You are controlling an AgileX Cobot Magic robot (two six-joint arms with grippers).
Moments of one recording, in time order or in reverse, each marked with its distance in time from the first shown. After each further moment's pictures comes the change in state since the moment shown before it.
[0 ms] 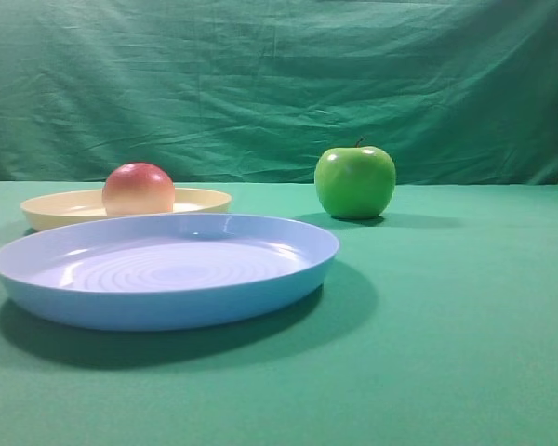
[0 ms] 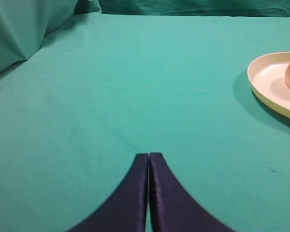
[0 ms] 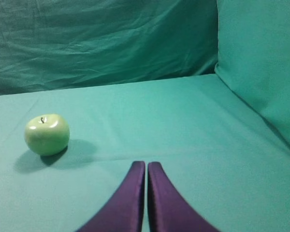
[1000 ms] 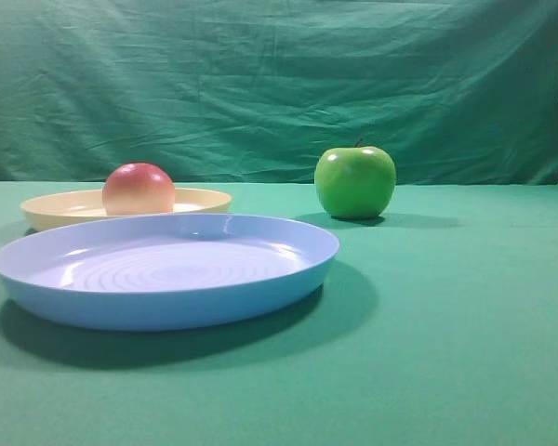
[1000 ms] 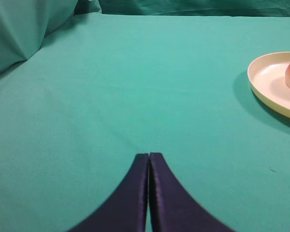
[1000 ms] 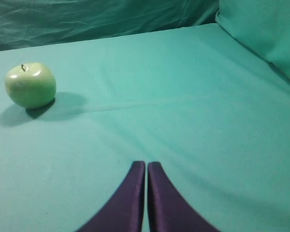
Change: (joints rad) left arm 0.000 0.000 0.000 0.000 0.000 0.000; right arm 0.000 -0.031 0.128 0.016 0.018 0.001
